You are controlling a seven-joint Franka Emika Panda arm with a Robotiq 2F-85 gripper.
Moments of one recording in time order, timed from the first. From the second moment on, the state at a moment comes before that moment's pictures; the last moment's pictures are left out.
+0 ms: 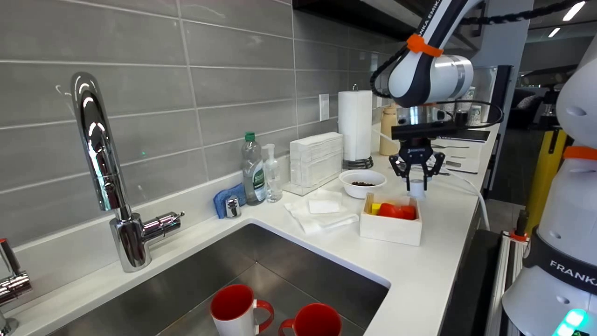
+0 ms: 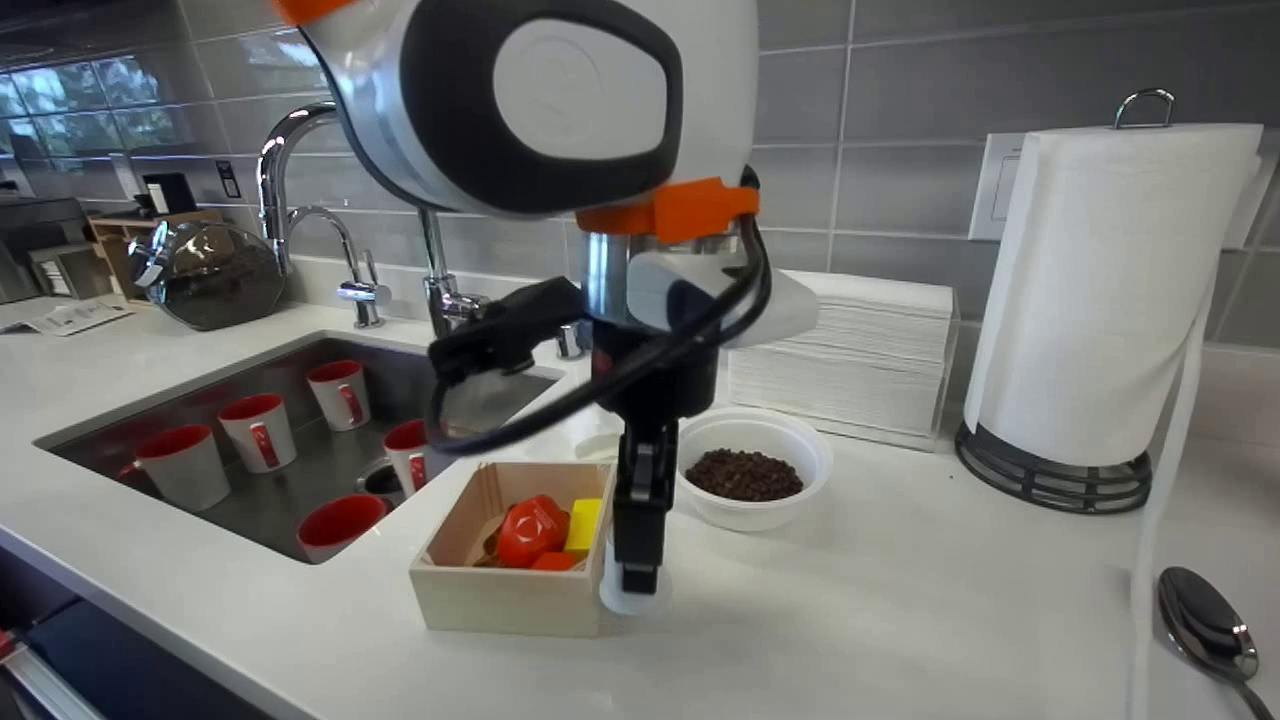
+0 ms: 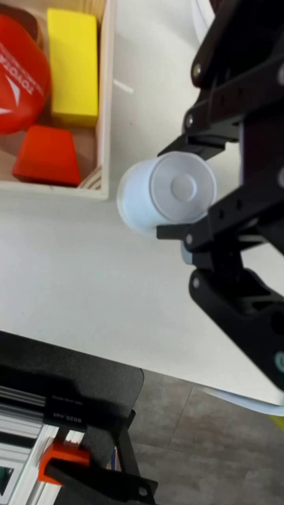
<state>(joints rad) -0.32 -0.13 -0.30 -2.74 -0.17 2.48 0.69</state>
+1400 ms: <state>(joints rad) -0.20 -0.29 -0.06 -2.76 0.00 2.29 0.66</state>
